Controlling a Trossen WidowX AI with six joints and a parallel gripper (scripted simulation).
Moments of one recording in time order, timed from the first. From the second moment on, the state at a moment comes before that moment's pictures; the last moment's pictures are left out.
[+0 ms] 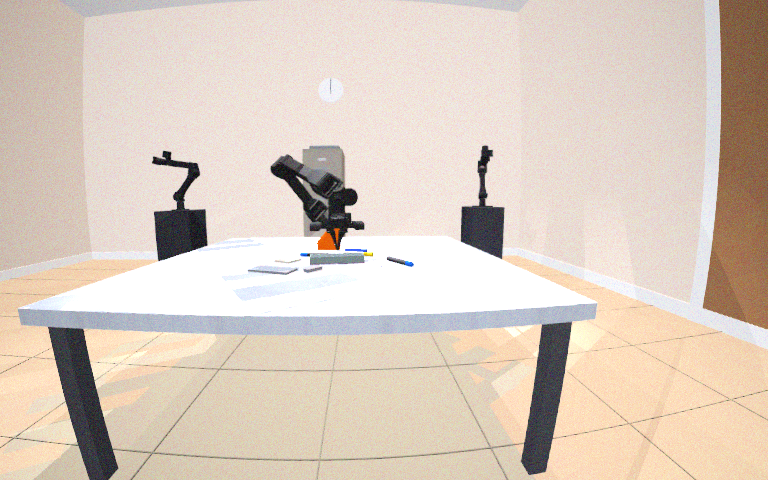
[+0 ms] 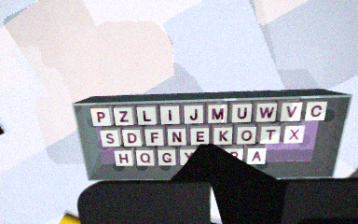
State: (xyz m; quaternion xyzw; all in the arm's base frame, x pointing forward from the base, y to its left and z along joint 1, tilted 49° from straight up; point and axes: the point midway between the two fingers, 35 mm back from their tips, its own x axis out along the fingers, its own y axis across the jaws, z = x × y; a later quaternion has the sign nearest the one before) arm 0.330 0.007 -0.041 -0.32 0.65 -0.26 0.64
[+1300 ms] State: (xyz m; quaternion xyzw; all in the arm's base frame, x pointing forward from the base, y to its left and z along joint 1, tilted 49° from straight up) arm 0.308 -0.022 -0.010 -0.33 0.65 -0.26 0.64
